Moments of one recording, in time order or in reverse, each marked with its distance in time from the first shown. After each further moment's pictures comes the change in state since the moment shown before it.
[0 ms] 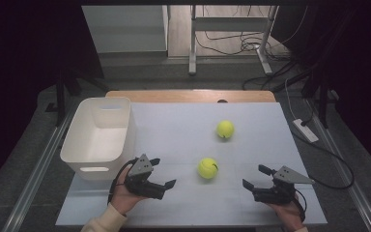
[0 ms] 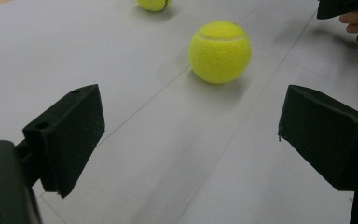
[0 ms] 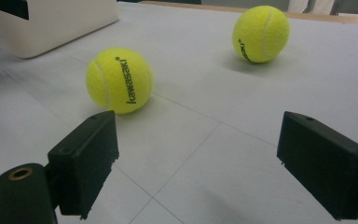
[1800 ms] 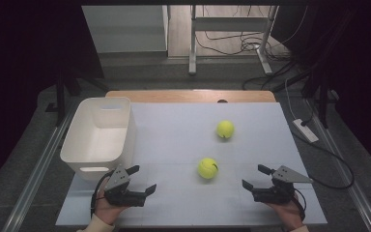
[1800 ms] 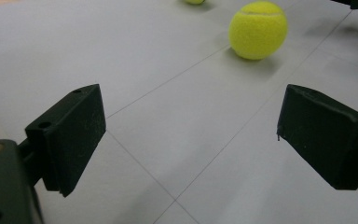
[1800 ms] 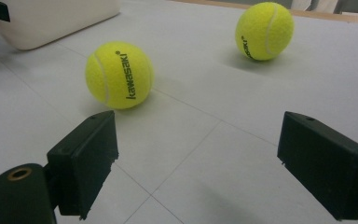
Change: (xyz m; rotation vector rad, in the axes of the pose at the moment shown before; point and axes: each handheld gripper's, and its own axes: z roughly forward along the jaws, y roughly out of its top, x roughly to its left) left arm 0.012 -0.054 -0.034 -0.080 0.101 -0.065; right arm 0.000 0.001 0.002 0.018 0.003 -0.021
